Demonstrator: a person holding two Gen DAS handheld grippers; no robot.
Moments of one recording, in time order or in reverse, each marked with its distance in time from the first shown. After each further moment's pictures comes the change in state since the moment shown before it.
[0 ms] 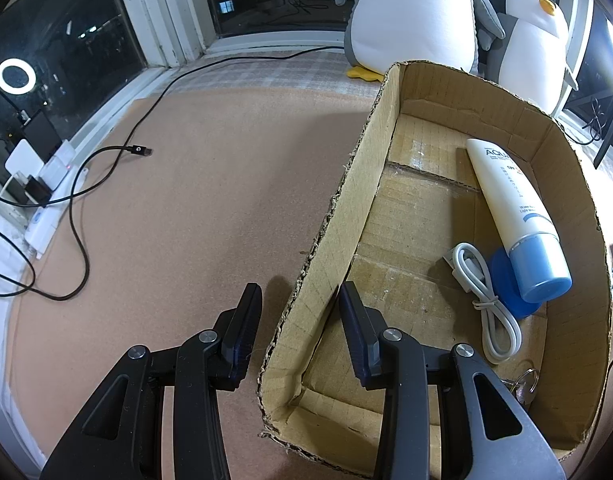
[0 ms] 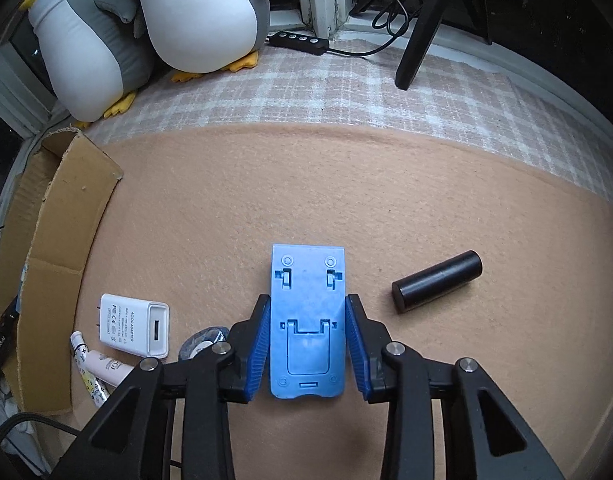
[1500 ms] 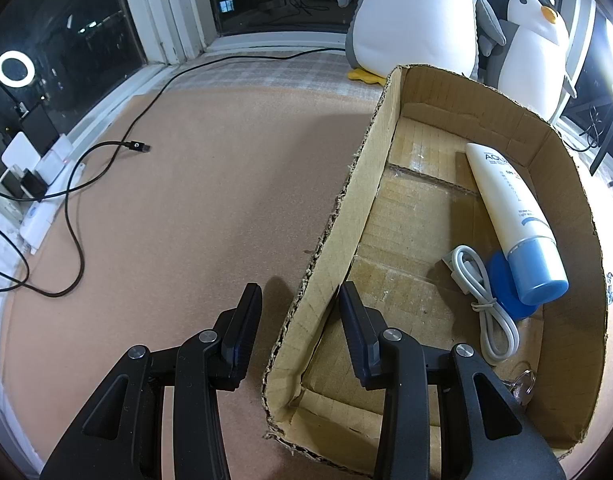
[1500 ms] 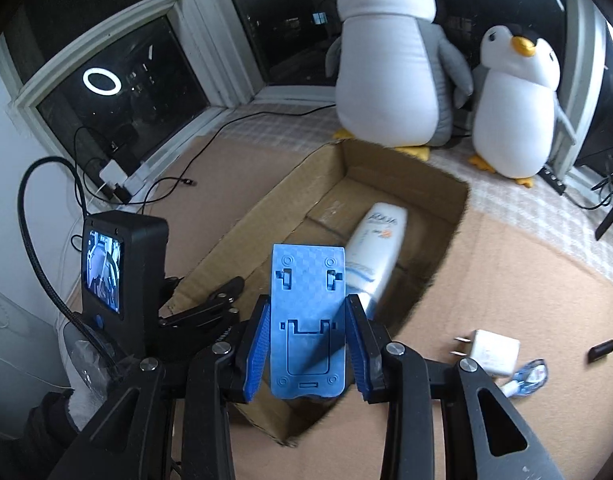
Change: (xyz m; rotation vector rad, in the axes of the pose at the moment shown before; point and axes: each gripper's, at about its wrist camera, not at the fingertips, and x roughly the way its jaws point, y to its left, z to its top) left arm 0.003 0.005 0.000 -0.016 -0.005 -0.020; right arm -0.086 0.229 -0.050 -0.352 -0.189 0.341
